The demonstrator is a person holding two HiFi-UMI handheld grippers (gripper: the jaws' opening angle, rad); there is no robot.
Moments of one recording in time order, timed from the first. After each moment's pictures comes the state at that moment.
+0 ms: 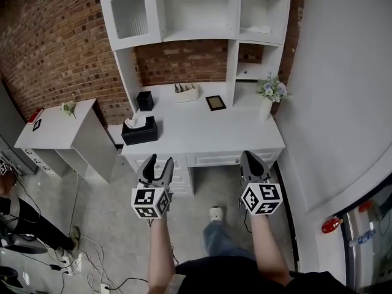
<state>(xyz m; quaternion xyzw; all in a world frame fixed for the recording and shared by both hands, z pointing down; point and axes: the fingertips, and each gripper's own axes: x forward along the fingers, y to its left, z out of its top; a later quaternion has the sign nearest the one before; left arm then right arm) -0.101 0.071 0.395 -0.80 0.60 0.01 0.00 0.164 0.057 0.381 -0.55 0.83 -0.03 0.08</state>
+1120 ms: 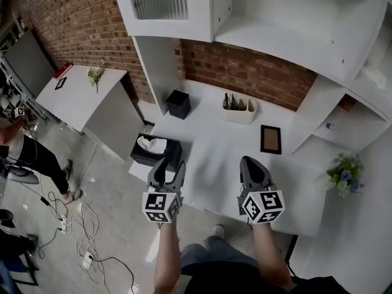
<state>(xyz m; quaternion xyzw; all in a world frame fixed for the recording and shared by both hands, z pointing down) -0.217 -0.234 0.483 -0.68 0.73 -0.02 -0.07 -0.020 -0.323 0.457 -0.35 0.93 -0.10 0.01</state>
